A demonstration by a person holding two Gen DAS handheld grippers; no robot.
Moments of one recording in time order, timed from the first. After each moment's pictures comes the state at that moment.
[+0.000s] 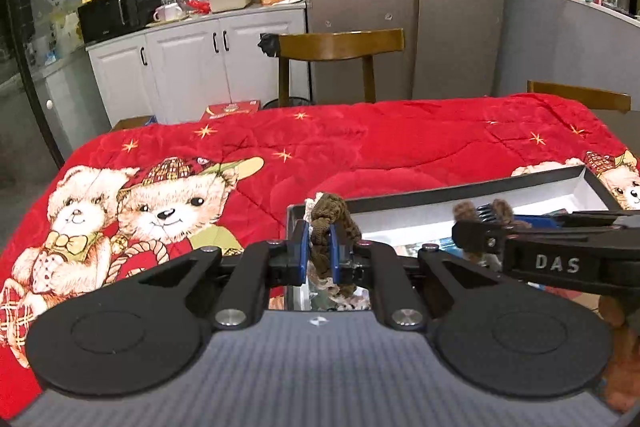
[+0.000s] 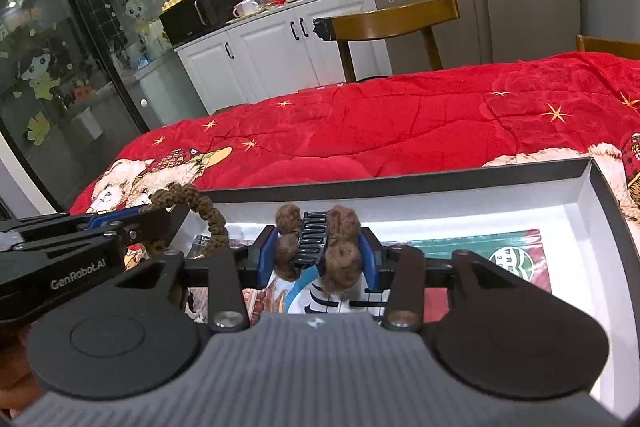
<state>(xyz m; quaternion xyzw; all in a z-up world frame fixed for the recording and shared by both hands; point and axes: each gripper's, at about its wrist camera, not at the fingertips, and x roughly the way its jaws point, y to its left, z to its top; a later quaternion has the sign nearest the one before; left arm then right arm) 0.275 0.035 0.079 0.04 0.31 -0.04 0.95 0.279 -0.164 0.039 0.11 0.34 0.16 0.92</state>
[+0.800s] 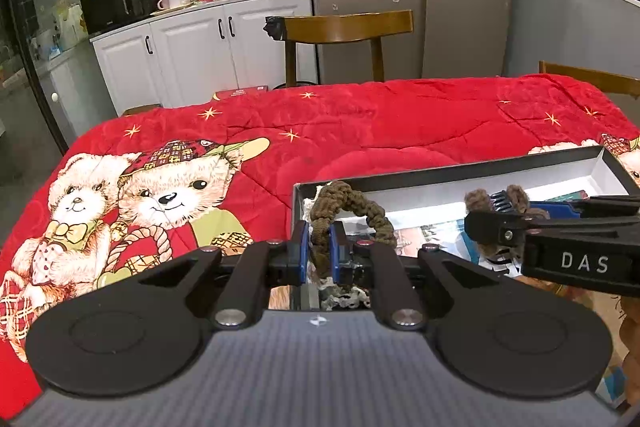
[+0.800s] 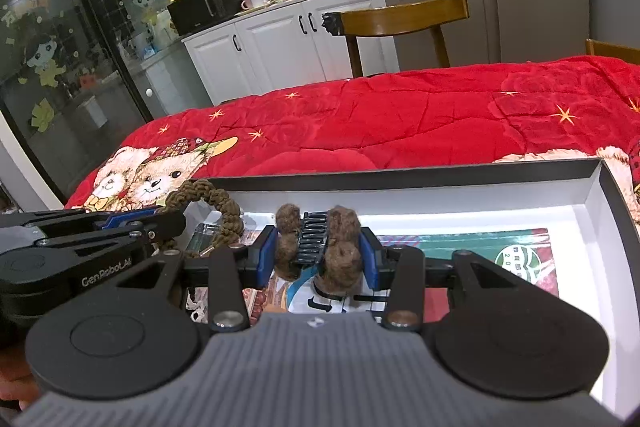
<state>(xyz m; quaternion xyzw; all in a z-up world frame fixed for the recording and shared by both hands) 0.283 0.033 0.065 0.06 0.33 -0.03 0.94 0.282 -0.160 0.036 0.09 0.34 0.17 0.92</state>
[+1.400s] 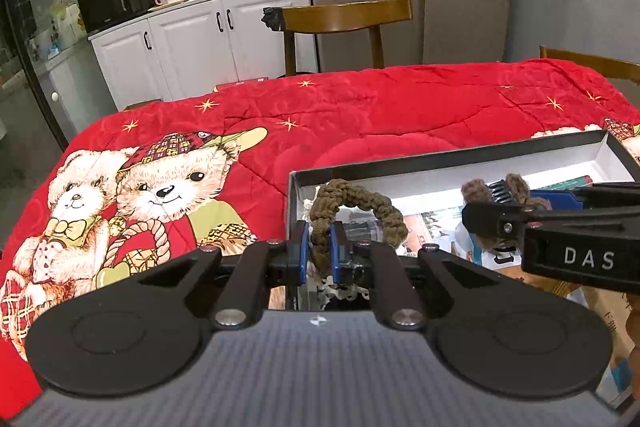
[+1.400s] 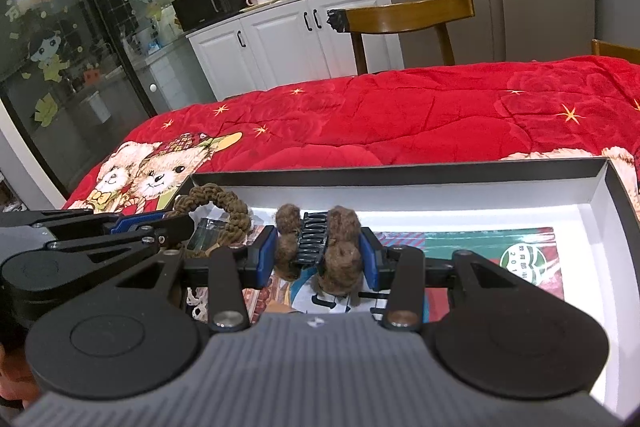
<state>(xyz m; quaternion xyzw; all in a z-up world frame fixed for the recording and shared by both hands) 0.286 0.030 0.060 0.07 0.34 -0.03 0.94 0.281 -0.160 0.035 0.09 0.34 0.18 0.92</state>
